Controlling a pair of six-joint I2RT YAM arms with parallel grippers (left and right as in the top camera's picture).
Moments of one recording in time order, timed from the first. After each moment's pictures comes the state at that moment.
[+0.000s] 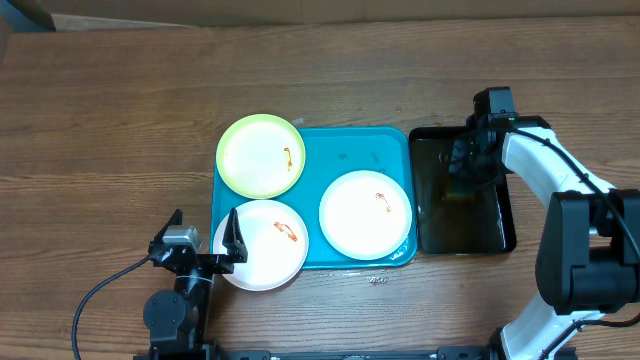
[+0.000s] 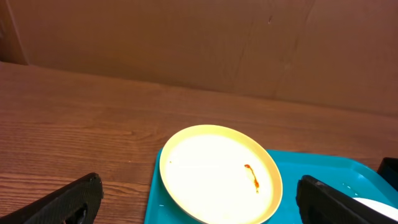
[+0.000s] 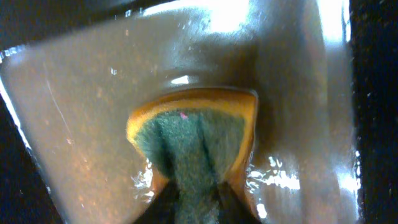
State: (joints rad) left arm 0.07 0.02 0.01 -0.06 0.13 -0.18; right arm 0.03 1.88 1.21 -0.72 -0.06 0.28
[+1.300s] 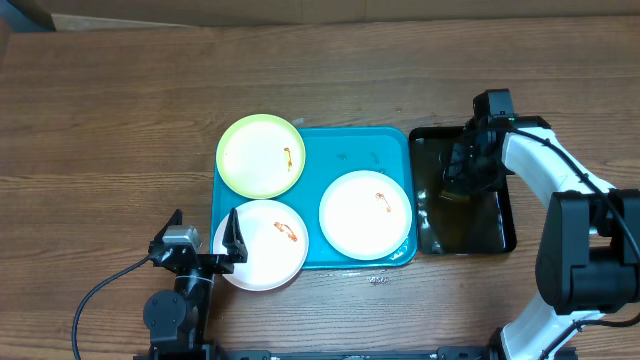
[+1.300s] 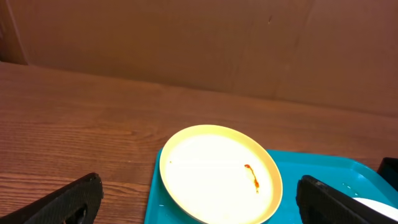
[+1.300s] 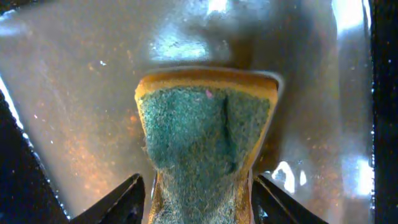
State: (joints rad) left arm 0.07 0.02 0.01 -0.06 0.13 -0.18; right arm 0.03 1.88 1.21 -0.76 -0.08 0.28
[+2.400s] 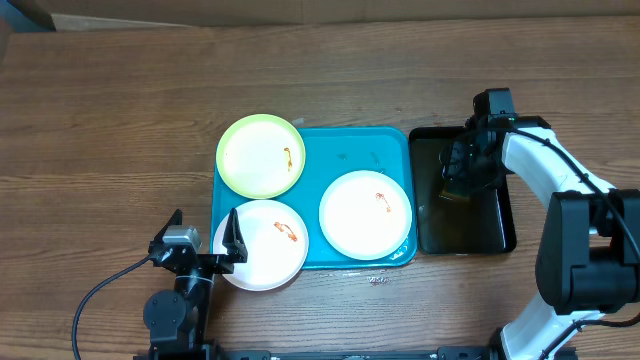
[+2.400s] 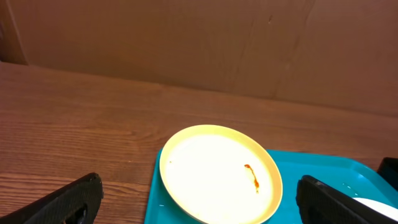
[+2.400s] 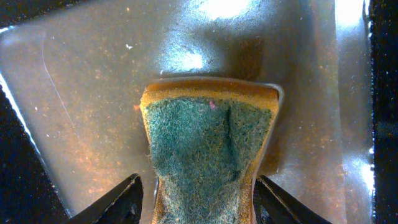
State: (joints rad) left arm 0.07 0.02 0.01 -0.06 0.13 -0.18; right arm 0.03 1.88 1.21 -0.75 -0.08 0.28
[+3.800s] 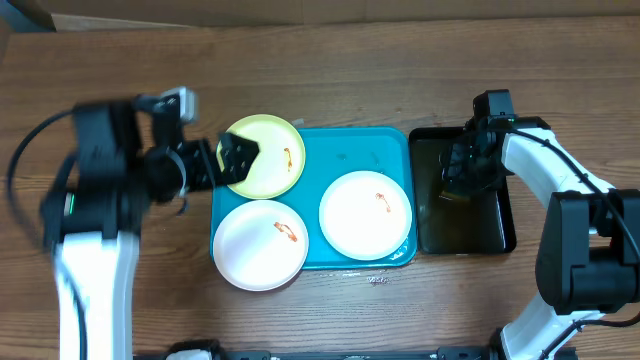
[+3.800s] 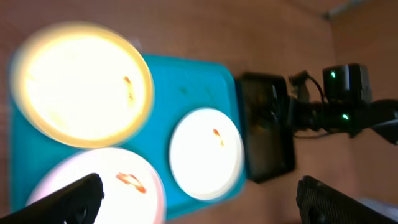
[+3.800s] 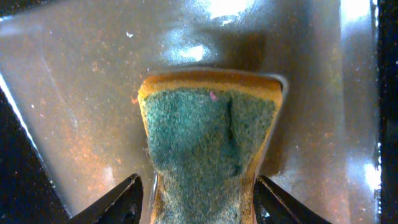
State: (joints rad) left arm 0.07 1.26 1.41 -1.10 0.60 -0.22; right arm 0.03 1.88 1.20 -0.75 -0.09 0.28
